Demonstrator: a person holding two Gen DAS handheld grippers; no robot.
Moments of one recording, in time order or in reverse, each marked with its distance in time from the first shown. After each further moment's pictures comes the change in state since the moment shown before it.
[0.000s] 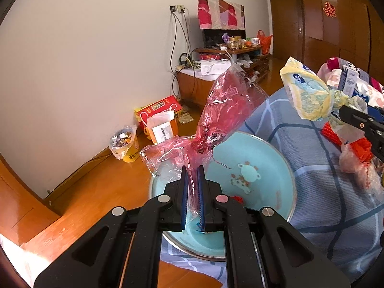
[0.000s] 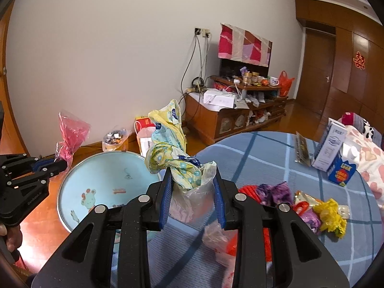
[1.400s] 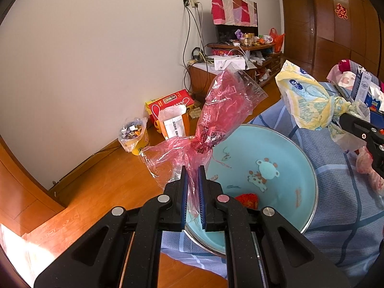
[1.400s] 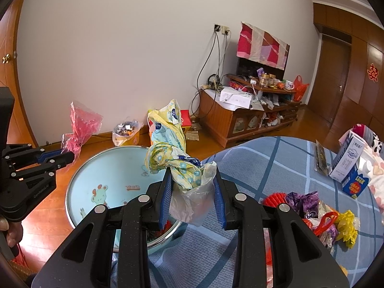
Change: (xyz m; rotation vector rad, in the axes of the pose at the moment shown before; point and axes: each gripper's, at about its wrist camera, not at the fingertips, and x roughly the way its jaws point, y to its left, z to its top) left arm 0.007 0.017 -0.001 -0.042 0.027 0.050; right arm 0.018 0.035 0.005 -0.073 0.025 0.048
